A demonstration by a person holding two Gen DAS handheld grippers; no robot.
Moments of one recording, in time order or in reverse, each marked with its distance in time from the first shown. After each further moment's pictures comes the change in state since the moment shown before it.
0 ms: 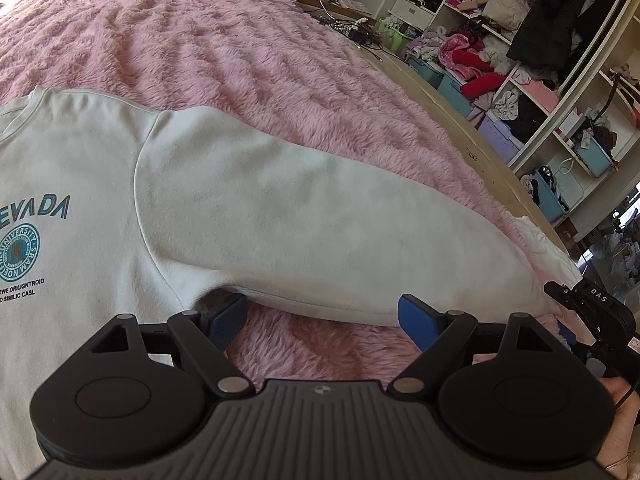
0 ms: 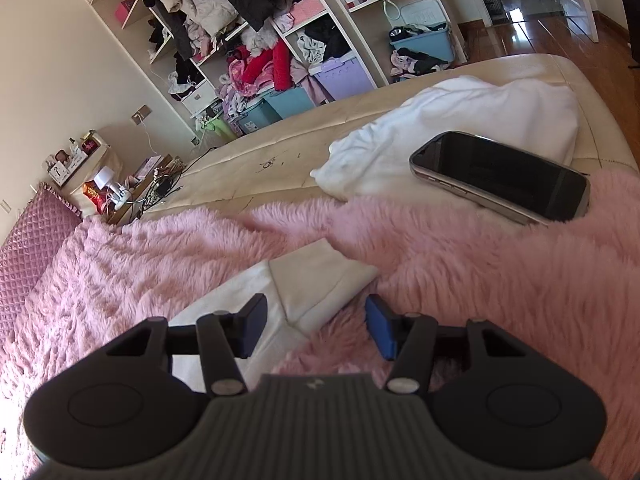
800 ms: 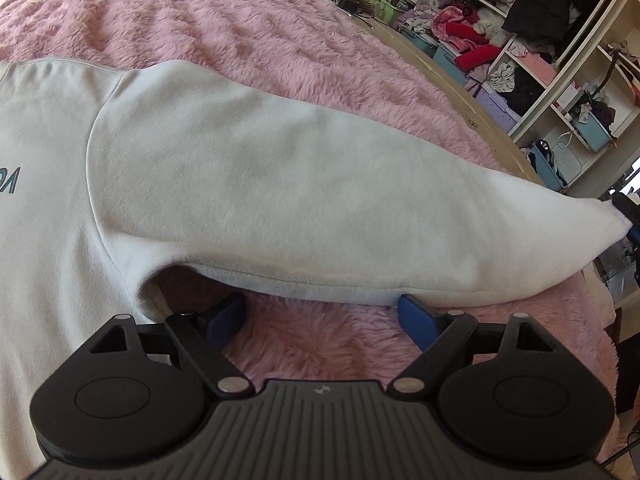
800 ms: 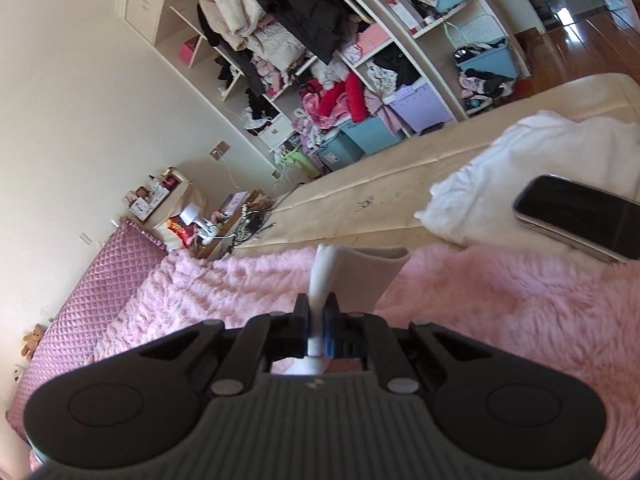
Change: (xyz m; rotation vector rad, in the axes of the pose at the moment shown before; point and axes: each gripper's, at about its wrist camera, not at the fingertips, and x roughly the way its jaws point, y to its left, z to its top) left arm 0.037 0.001 -0.008 0.017 0.069 -0.027; right arm -0.051 0.051 0.017 0.021 -0.092 0.287
